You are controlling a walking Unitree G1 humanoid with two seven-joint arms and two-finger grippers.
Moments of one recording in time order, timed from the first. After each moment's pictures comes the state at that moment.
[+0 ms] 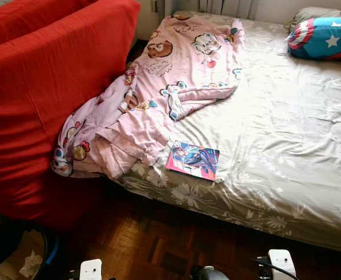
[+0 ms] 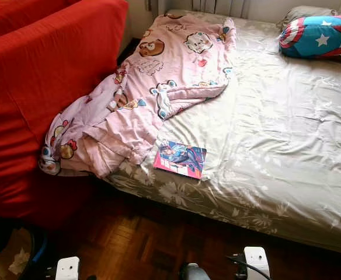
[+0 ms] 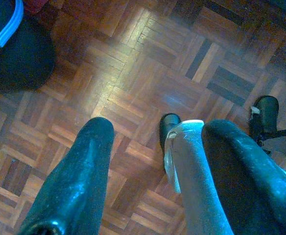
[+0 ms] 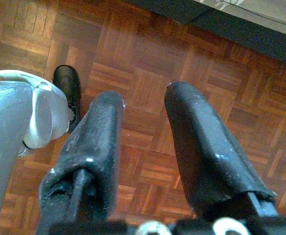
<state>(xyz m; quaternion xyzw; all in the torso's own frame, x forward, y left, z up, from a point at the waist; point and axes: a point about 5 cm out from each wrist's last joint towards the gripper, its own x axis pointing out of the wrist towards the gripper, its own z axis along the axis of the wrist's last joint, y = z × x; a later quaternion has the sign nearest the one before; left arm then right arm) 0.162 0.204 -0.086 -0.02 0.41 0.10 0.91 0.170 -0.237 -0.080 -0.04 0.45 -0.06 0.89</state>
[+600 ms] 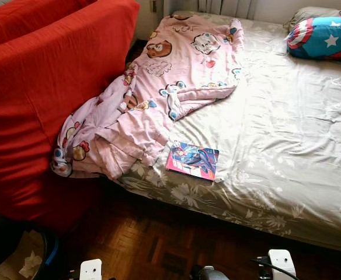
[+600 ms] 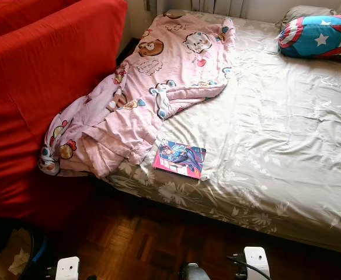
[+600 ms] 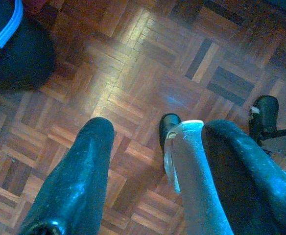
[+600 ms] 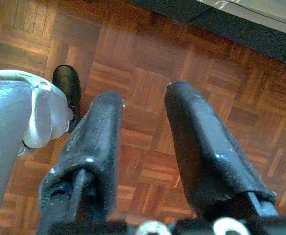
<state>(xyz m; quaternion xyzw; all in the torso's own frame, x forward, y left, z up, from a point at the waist) 0.162 0.204 -0.086 -0.02 0.41 0.10 0.91 0.170 -0.237 -0.080 -0.04 0.45 -0.06 0.89</state>
